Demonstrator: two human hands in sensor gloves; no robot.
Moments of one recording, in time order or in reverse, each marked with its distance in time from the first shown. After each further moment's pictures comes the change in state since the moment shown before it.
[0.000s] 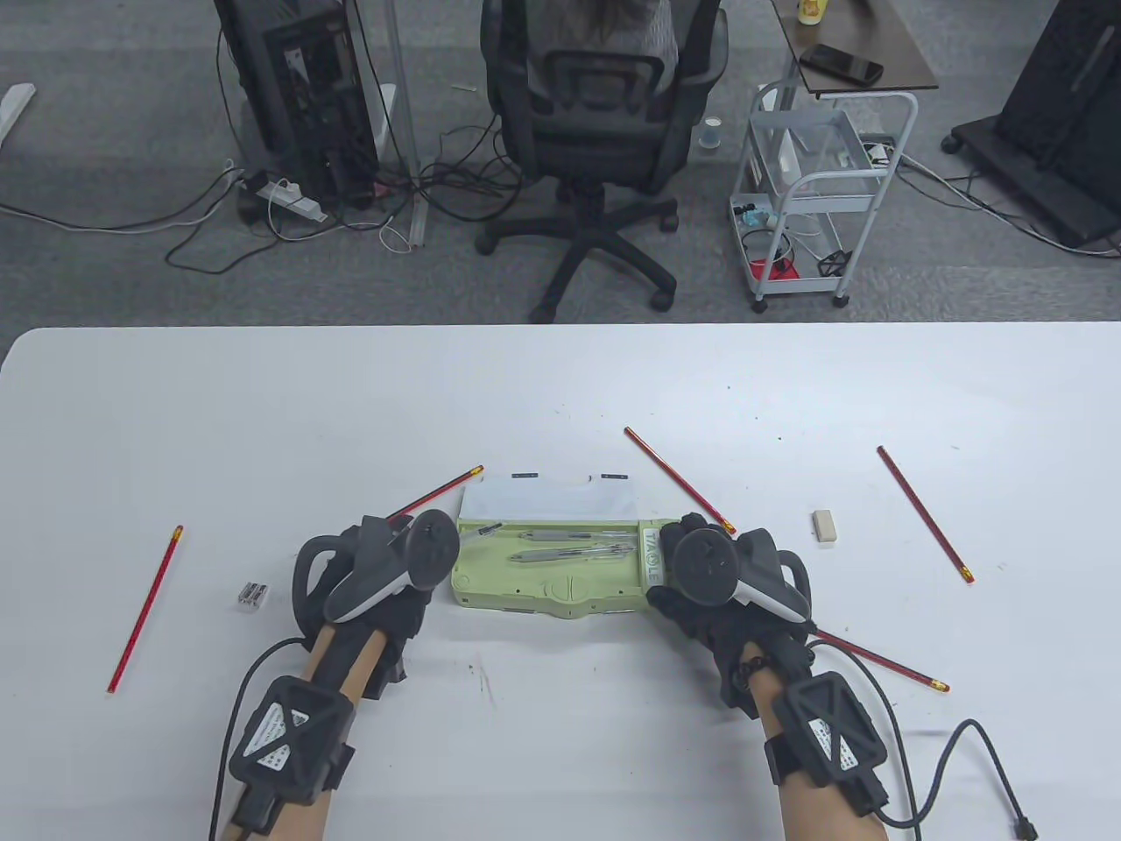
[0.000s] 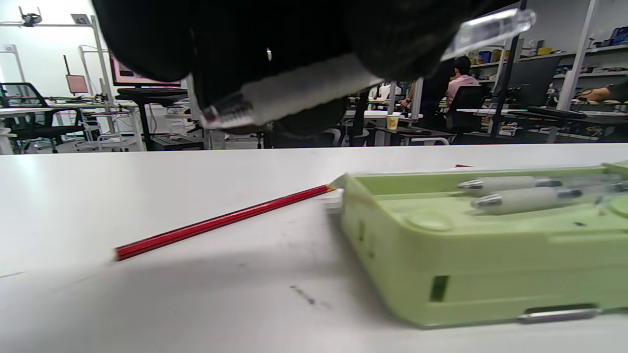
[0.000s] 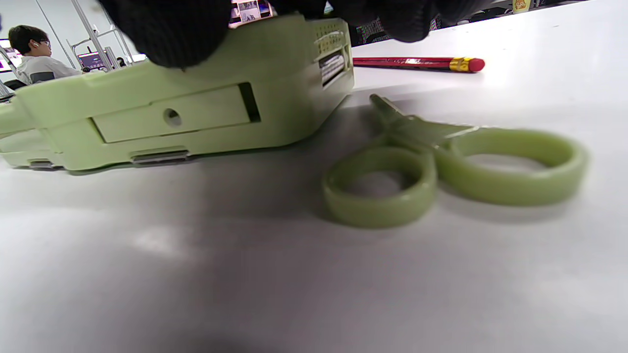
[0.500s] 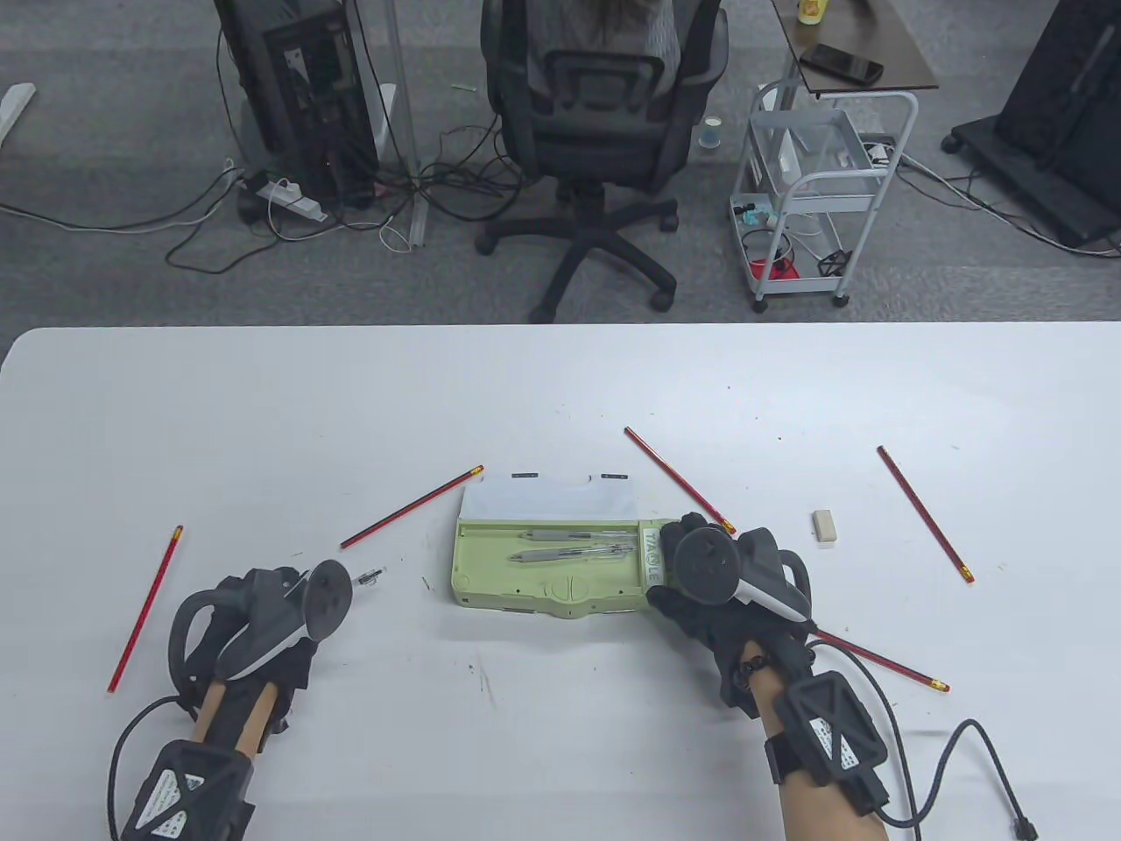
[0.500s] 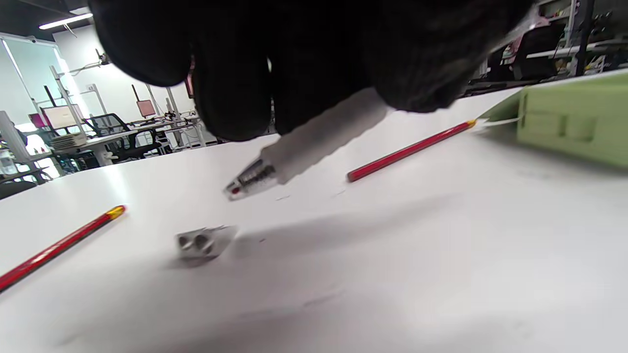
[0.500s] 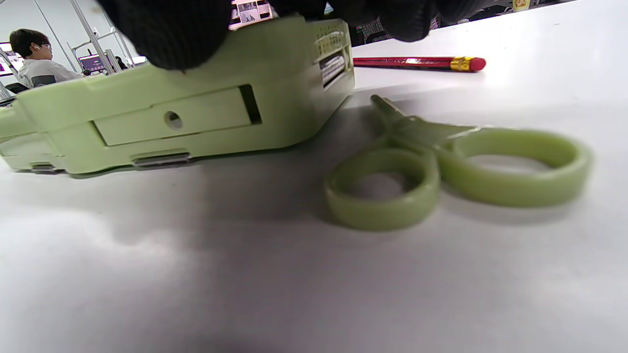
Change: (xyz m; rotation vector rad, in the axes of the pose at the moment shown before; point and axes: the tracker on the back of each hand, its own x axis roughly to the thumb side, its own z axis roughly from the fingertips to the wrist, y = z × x) left_hand -0.092 -0.023 0.055 -0.043 0.157 -0.153; right_hand -0.001 -0.001 0.000 0.000 0.000 -0.010
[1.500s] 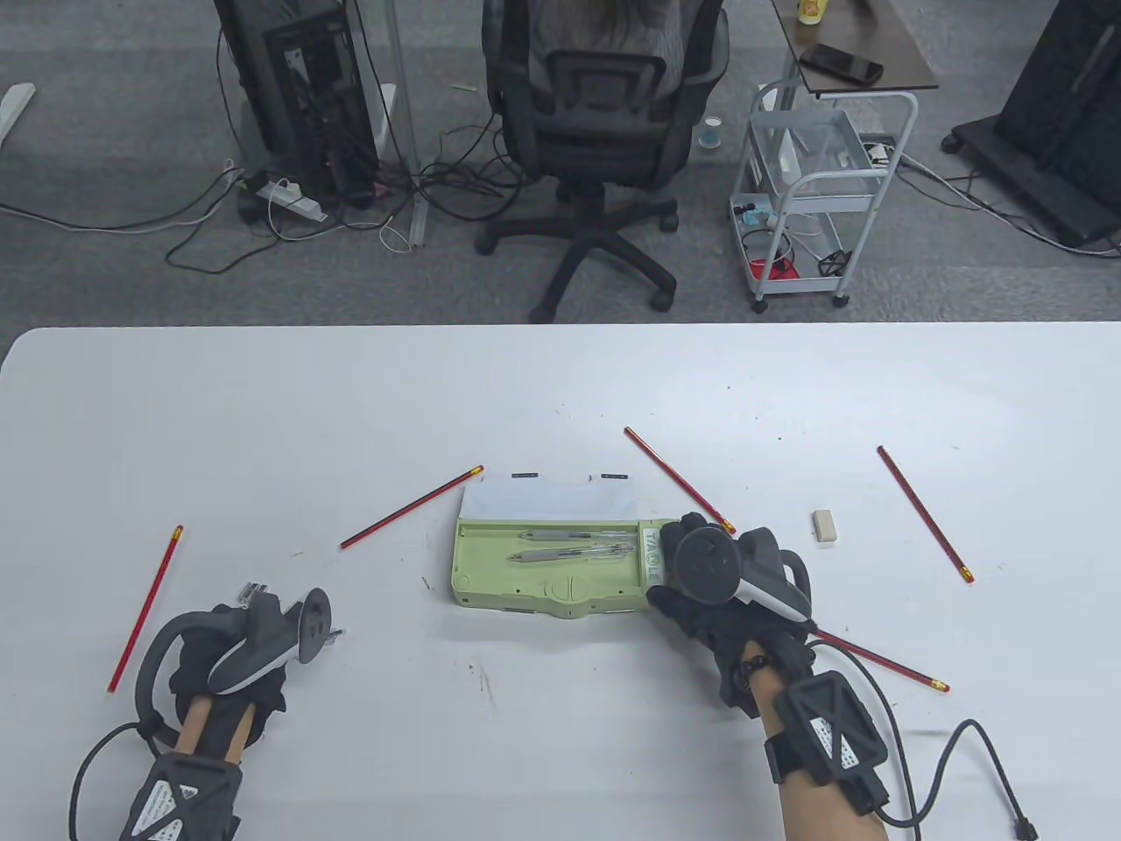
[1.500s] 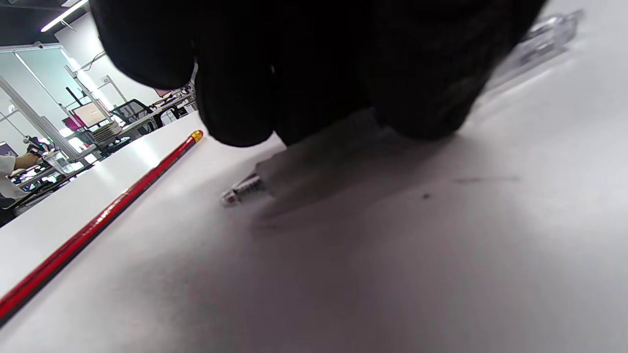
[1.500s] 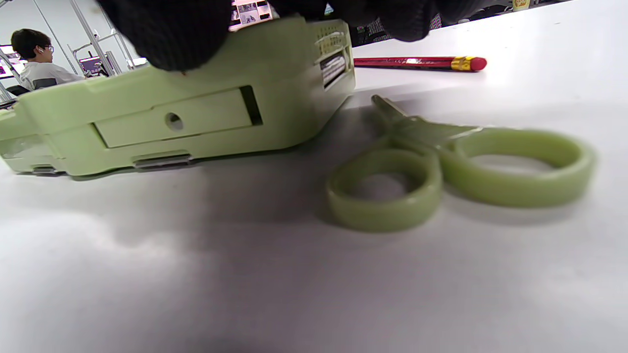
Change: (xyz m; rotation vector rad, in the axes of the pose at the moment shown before) left_hand -0.028 -0.057 0.004 -0.193 0.073 -0.247; right_hand -0.001 0.000 0.000 -0.002 0.000 -0.004
